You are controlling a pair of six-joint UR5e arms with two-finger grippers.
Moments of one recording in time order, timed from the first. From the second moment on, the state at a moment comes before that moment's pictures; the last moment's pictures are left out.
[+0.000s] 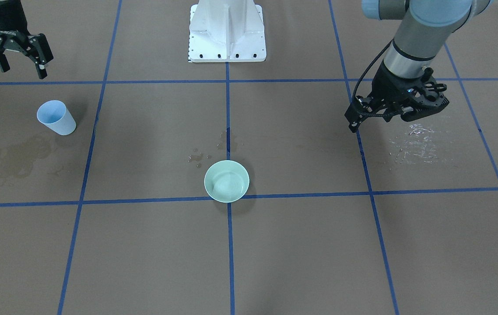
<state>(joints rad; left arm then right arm) -0.89 -1.96 -1.99 -1.44 -2.05 -1.22 0.33 -2.08 2.42 -1.17 1.24 1.54</state>
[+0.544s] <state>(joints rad) -0.89 -1.96 -1.99 -1.44 -2.04 -1.22 0.02 -2.10 2.33 -1.19 0.83 1.86</state>
